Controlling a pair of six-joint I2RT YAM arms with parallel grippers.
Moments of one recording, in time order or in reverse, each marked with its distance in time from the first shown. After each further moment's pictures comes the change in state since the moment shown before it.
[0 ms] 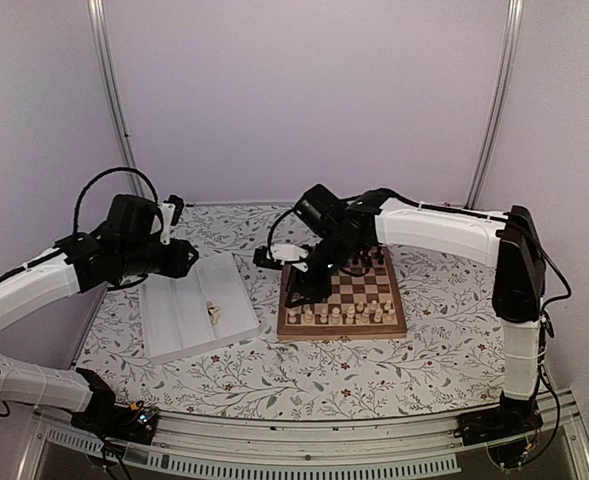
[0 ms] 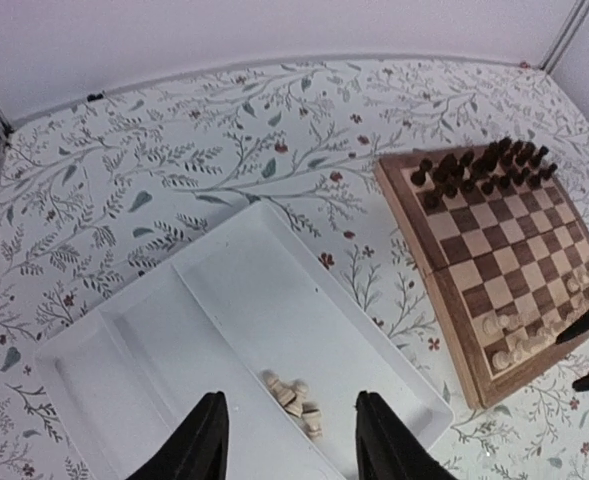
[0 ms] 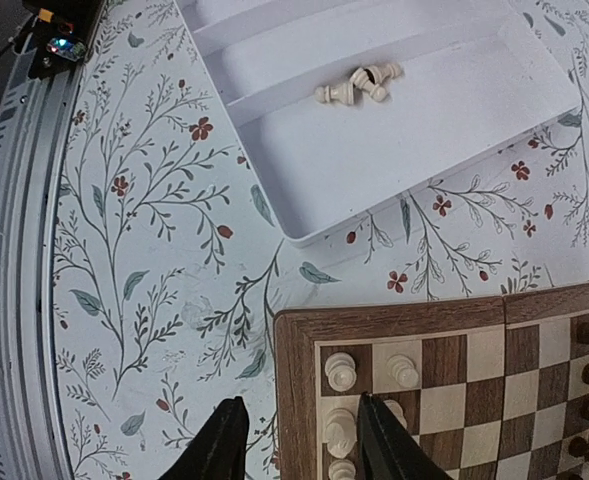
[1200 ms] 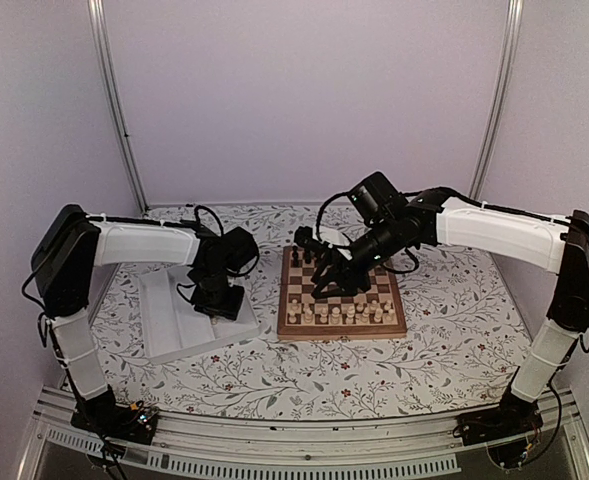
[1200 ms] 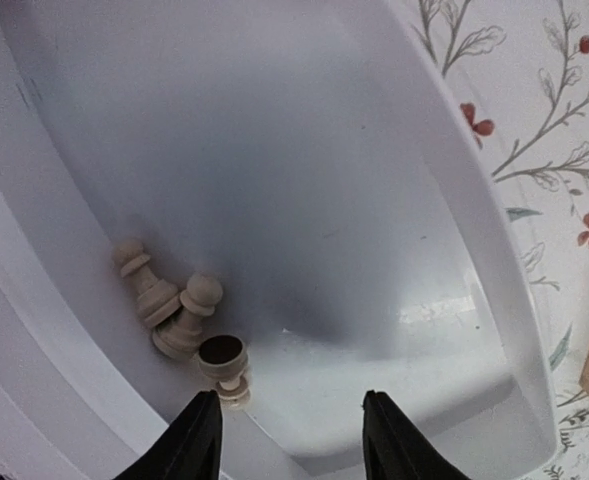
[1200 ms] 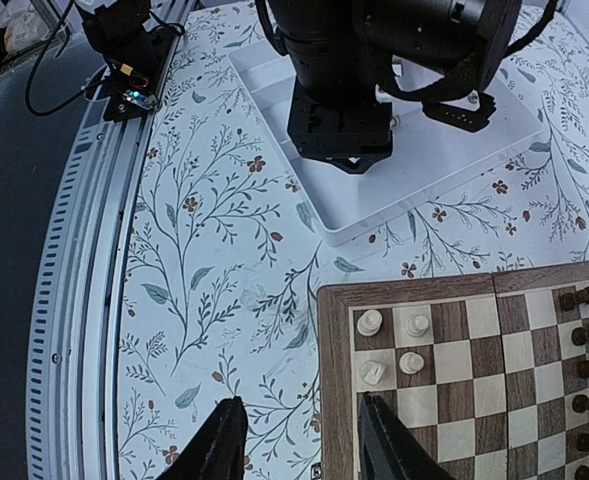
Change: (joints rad) left arm -0.172 0.788 0.397 -0.491 0.019 -0.345; right arm -0.110 -0.357 -0.357 0.168 -0.227 0.008
